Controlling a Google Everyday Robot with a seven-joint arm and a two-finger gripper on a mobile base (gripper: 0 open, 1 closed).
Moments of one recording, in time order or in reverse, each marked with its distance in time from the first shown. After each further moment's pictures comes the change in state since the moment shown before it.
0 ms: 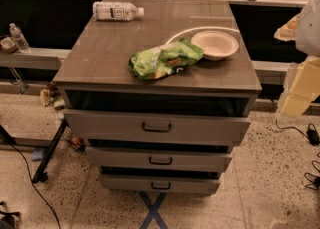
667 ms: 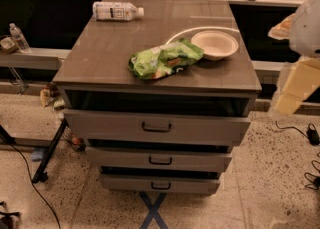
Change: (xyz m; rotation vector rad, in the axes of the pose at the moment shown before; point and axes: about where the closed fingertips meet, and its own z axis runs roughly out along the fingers) arm -0.010 -0.004 0.008 0.010 -0.032 -0.022
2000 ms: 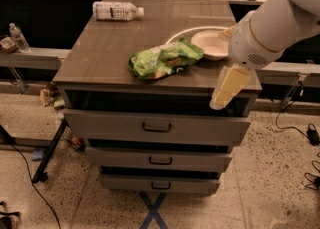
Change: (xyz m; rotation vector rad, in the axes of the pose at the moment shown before) arm -0.073 -0.043 0.087 0.083 -0.198 -0.066
